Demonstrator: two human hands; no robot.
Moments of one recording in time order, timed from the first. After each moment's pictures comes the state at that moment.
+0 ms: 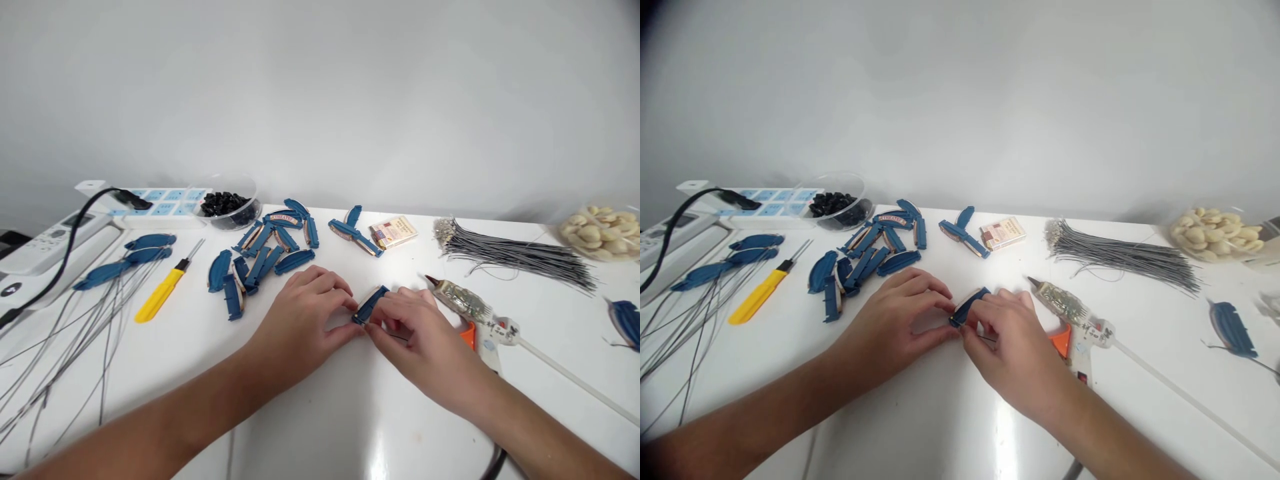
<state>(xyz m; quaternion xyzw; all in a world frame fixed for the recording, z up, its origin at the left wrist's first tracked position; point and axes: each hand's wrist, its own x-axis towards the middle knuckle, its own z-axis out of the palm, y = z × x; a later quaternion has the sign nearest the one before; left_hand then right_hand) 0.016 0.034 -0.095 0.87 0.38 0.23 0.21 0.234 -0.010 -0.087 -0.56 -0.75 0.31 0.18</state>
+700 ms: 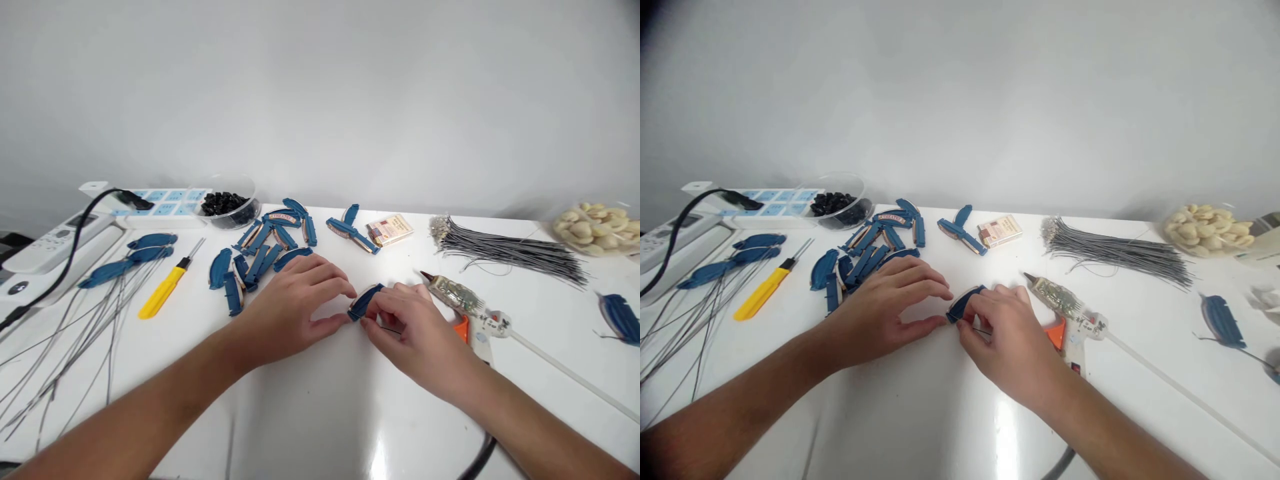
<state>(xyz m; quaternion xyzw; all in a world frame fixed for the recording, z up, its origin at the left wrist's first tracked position) 0.003 0.048 -0.080 0.92 0.29 0.20 0.16 0.233 -0.012 -0.087 -0.57 -0.75 0.28 0.19</state>
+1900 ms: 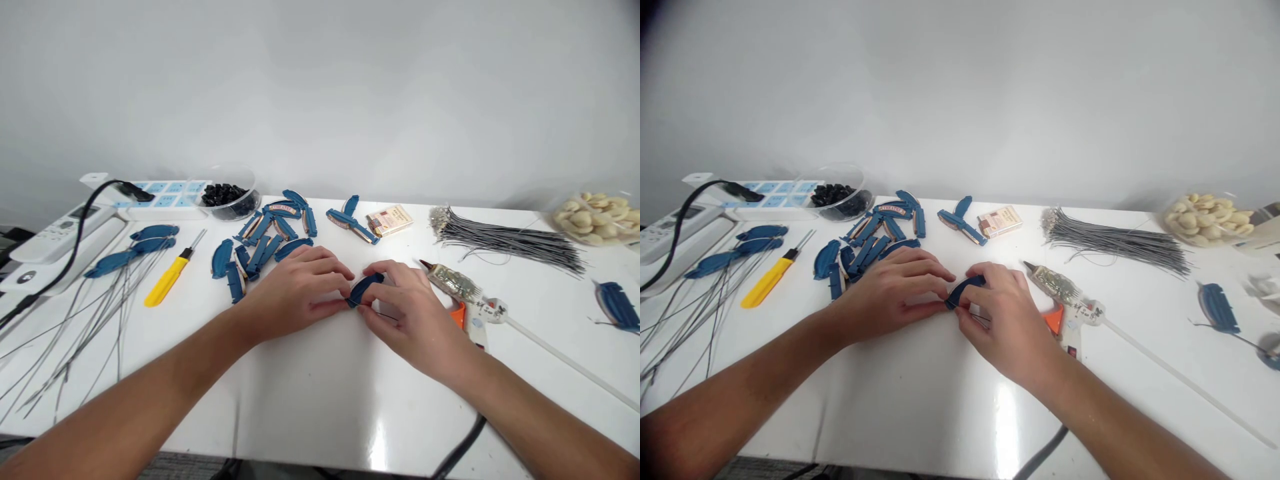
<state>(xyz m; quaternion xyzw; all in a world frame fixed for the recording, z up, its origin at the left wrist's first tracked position) 0.002 0.059 -0.092 0.94 0.23 0.22 0.16 0.237 -0.017 -0.088 -0.54 -0.77 0.23 0.24</state>
